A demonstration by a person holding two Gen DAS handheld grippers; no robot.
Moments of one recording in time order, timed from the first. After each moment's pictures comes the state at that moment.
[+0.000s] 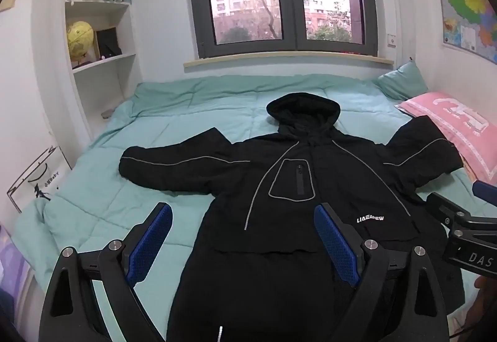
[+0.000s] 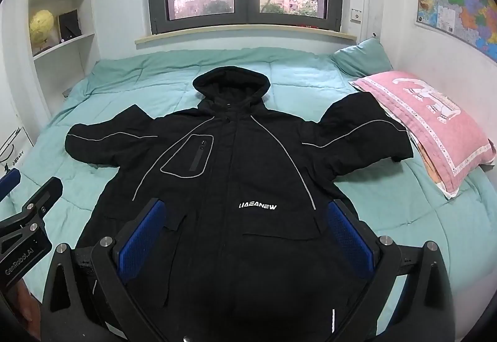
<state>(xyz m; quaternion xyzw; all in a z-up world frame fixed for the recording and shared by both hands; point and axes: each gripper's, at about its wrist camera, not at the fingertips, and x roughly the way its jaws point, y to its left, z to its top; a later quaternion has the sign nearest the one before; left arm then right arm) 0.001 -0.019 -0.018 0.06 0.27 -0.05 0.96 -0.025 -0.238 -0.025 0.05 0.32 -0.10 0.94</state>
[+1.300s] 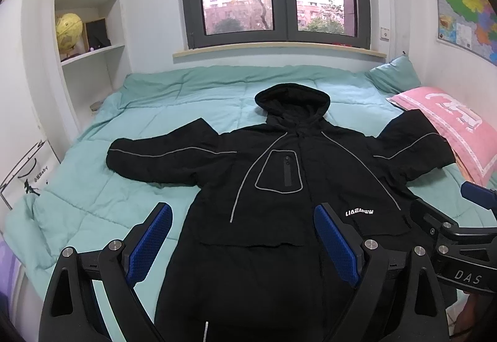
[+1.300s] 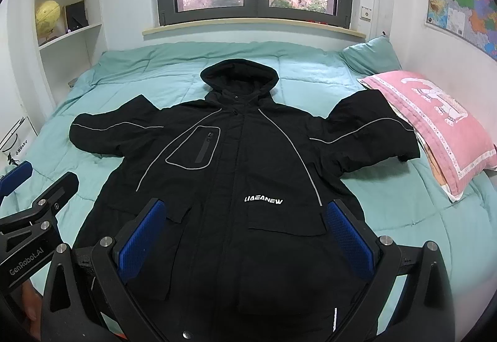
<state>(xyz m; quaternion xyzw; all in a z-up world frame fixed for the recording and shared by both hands) 0.007 -0.029 -0.027 0.06 0.29 -0.07 0.95 -0.022 -0.235 -0.032 0.04 0.33 -0.08 0.94</state>
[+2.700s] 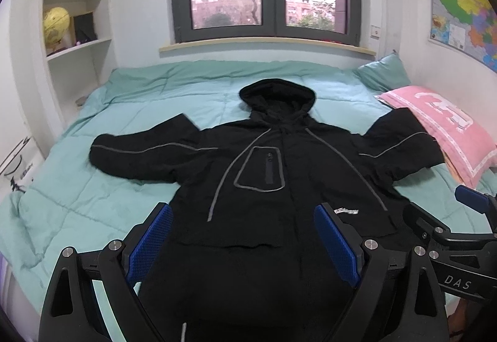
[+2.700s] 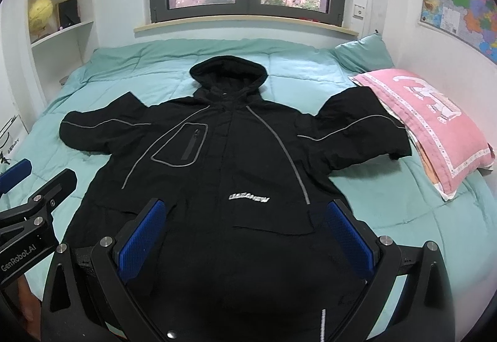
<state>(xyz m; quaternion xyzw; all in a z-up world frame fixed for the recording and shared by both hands) 0.018 -0.053 -0.032 0.05 0.30 -0.11 0.95 -0.023 -0.251 -0.037 0.03 0.33 -0.10 0.94</state>
